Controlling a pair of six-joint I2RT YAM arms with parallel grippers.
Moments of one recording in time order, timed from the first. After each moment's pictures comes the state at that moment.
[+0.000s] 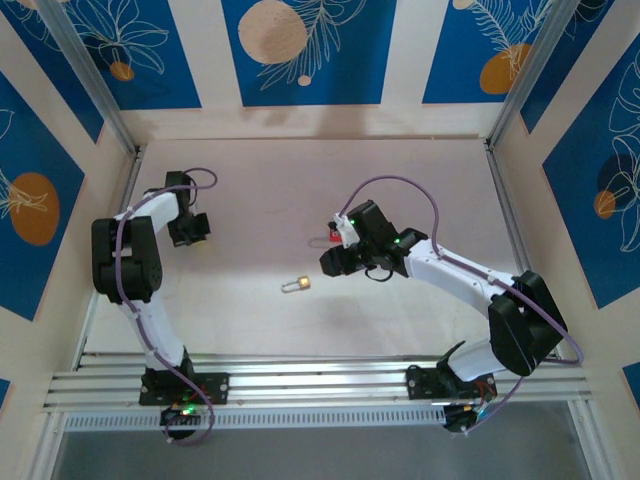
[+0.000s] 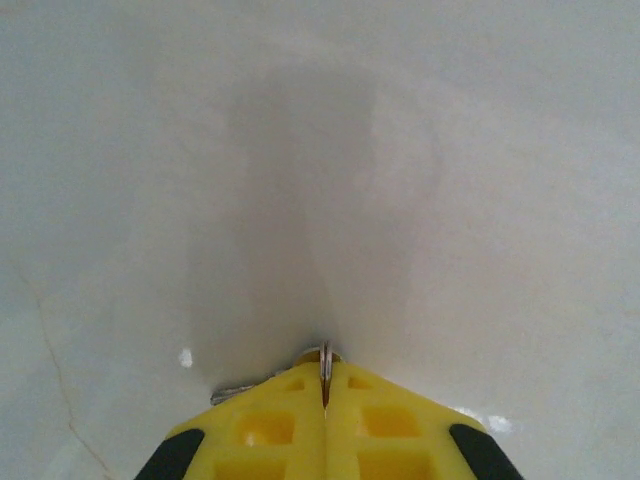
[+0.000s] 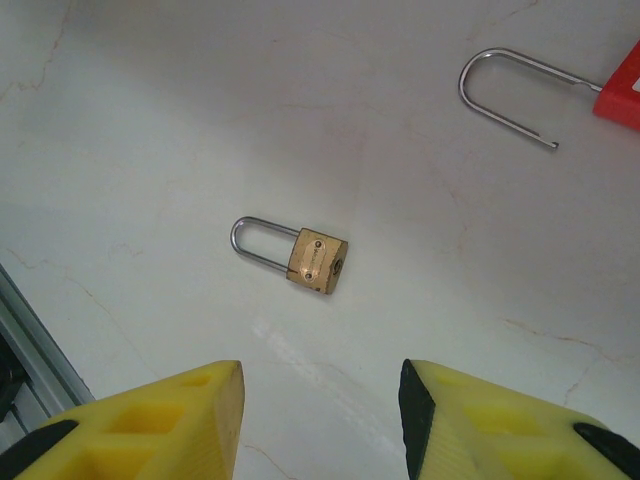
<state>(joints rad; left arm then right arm) 0.06 1.93 1.30 -0.73 0.03 -0.24 0.67 1.43 0.95 -0.44 -0.31 0.29</state>
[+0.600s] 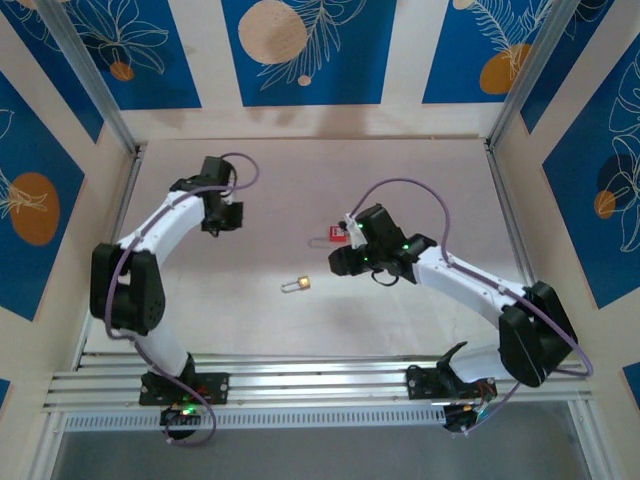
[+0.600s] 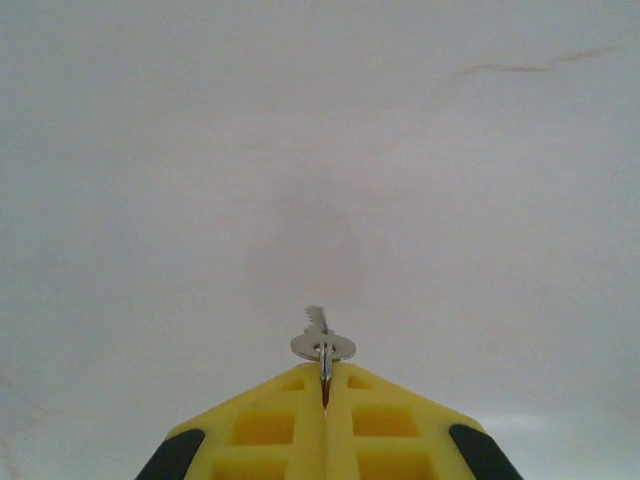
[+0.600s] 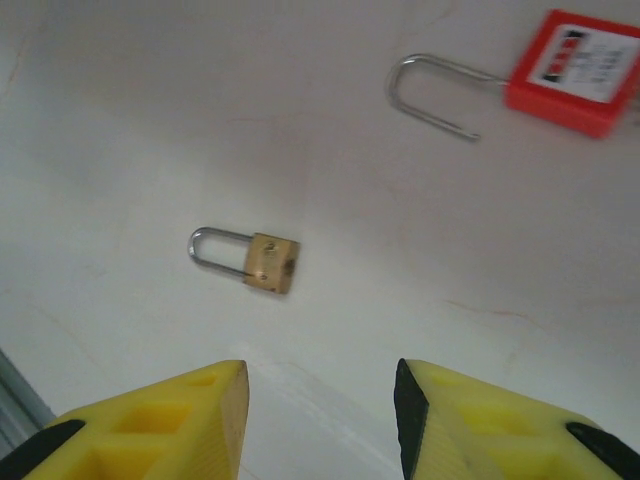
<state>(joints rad) -0.28 1.67 1.32 -0.81 -0.03 -0.24 0.63 1.34 0.88 -0.42 -0.21 0.35</state>
